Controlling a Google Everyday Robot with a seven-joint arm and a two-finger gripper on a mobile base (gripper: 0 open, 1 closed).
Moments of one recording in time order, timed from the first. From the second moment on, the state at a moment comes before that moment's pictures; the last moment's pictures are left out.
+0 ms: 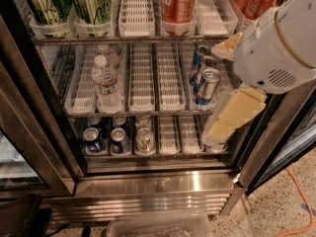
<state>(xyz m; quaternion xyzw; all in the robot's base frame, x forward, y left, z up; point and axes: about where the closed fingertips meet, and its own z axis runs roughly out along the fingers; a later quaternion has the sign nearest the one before) 0.423 -0.103 0.991 -0.62 0.72 0.03 0.30</state>
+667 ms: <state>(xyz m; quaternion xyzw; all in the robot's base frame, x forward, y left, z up) 0.407 0.005 1.013 -0.65 0.65 0.07 0.38</state>
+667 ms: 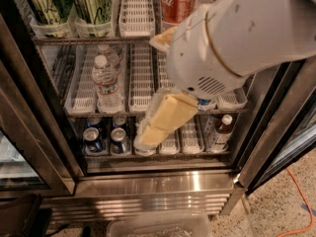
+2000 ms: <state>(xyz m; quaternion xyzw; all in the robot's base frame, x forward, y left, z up) 0.394 0.018 1.028 -0.66 0.64 0.06 0.39</state>
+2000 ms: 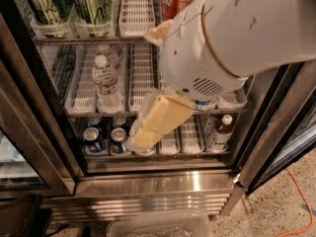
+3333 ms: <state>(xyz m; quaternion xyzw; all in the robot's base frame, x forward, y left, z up) 0.394 0.018 1.028 -0.66 0.64 0.06 0.39</state>
